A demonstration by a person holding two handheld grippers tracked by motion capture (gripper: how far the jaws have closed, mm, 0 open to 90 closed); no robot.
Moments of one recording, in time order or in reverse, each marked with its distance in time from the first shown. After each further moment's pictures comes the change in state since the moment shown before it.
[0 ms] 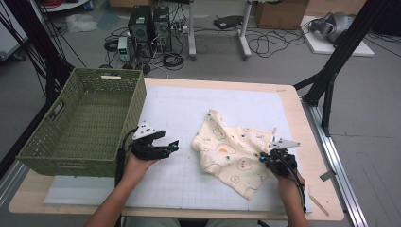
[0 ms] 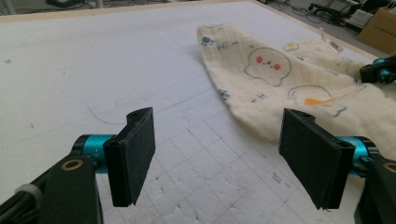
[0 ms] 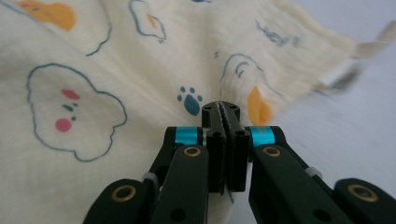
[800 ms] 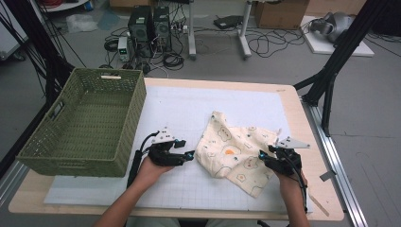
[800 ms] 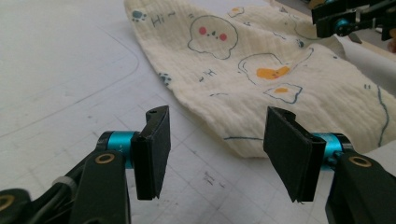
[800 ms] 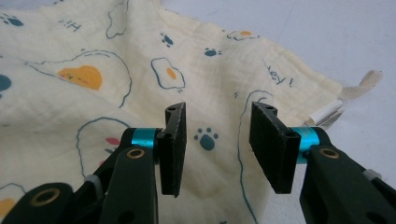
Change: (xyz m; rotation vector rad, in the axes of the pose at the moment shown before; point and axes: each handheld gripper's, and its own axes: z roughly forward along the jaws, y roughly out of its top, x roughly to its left) left arm -0.034 -0.006 0.034 0.099 -0.183 0.063; right arm -0.004 0.002 -0.014 -0.135 -0.011 0.054
